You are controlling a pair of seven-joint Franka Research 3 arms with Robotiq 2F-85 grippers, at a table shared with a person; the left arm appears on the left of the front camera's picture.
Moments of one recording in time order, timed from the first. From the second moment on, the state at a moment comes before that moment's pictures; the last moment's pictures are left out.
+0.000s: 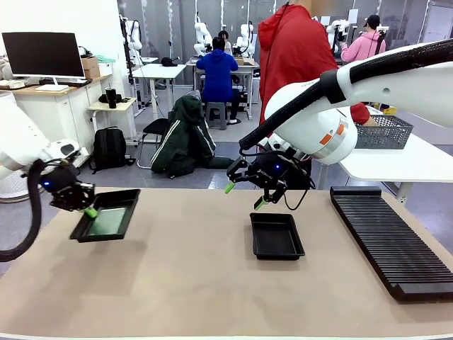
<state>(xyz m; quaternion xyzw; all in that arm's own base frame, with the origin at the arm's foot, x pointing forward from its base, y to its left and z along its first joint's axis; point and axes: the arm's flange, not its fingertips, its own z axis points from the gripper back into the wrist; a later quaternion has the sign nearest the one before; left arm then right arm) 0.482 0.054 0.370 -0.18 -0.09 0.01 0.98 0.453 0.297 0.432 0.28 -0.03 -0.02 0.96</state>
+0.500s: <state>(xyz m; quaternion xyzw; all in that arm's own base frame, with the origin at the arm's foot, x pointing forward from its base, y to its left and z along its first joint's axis) 0.472 0.107 0.359 -0.14 -0.07 0.02 0.99 0.453 0.297 0.432 0.28 -0.03 -0.02 0.96</state>
